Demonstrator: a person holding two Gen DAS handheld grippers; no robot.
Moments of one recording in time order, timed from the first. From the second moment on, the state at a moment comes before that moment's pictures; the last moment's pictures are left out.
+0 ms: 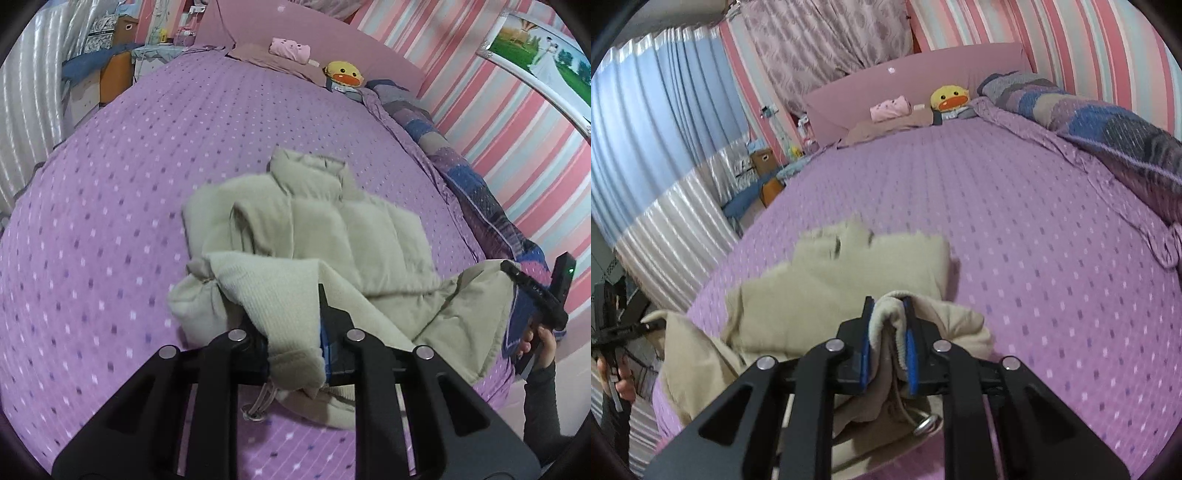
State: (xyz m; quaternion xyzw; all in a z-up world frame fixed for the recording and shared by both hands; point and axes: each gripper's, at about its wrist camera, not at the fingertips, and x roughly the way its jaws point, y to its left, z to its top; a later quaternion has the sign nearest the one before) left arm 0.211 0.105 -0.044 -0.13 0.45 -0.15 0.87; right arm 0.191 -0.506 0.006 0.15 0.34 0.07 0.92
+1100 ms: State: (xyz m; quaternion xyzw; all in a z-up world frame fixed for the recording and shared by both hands) left arm 0.467 0.109 -0.111 -0.13 0.59 -0.09 0.79; right arm 0.453 -0.501 -0.038 0.07 0.46 -0.01 0.89
